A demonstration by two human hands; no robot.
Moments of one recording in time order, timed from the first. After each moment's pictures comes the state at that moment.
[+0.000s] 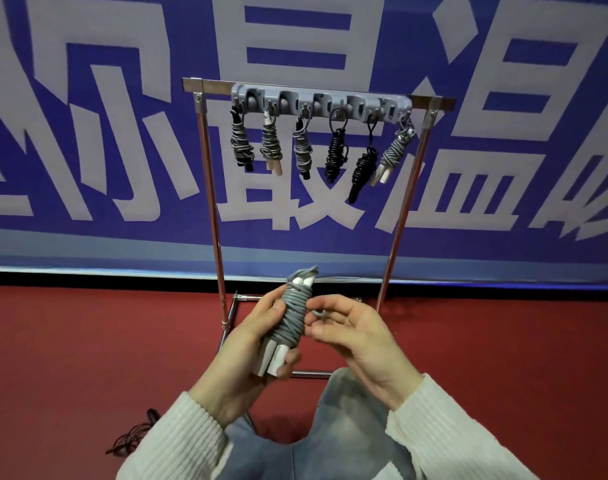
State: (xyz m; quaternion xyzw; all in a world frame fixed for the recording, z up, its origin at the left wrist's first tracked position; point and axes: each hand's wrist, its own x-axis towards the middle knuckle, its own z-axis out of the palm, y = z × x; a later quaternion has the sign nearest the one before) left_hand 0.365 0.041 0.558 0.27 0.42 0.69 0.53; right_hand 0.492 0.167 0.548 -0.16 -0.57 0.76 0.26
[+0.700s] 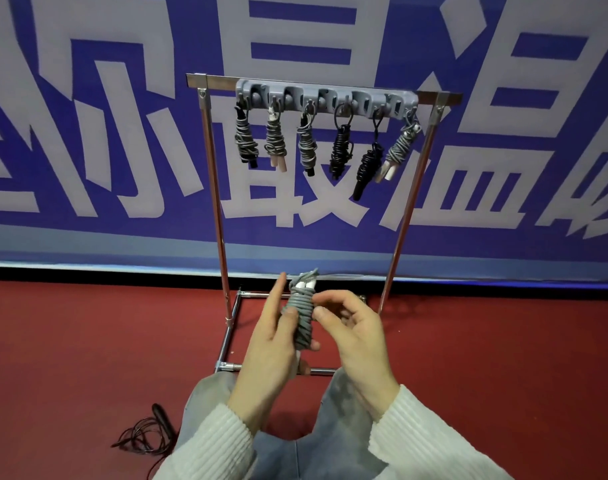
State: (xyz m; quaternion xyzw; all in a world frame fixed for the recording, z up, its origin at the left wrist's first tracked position) left_hand 0.384 0.056 0.542 0.28 0.56 0.70 0.34; right_hand 0.477 0.152 0.533 -0.19 -0.66 0.58 0.44
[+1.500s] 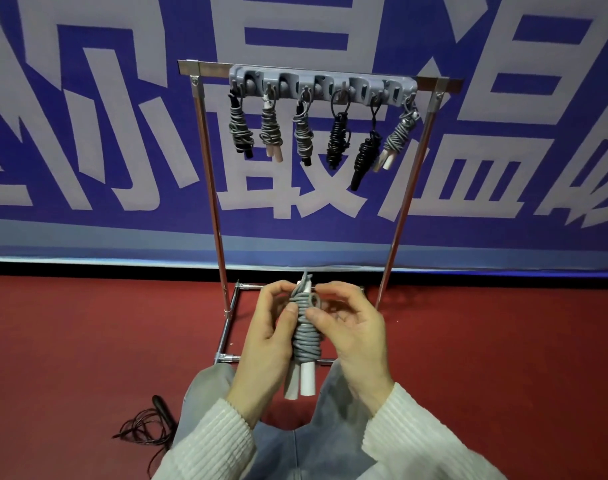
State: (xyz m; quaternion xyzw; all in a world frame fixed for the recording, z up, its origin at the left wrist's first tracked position) left_hand 0.380 0.062 0.522 0.37 0.55 0.71 0.23; right_hand 0.477 0.148 0.523 -0.16 -0.59 0.63 0.48
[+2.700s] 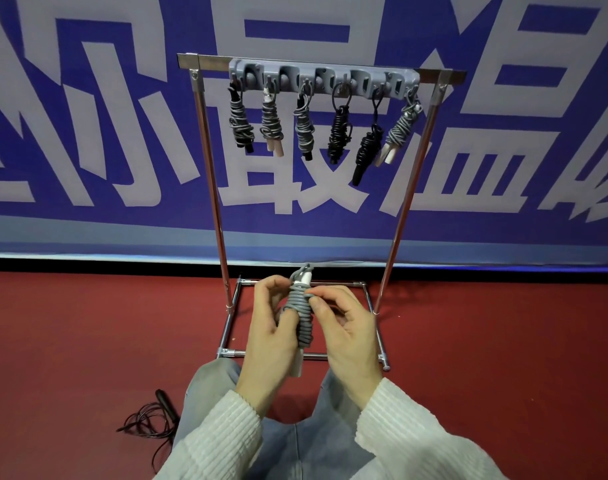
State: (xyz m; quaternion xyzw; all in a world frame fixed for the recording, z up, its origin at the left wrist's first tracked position) left_hand 0.383 0.068 0.517 0.35 0.55 0.72 0.22; right_hand 0.468 0.145 0.510 -0.20 -0.67 0.52 0.50
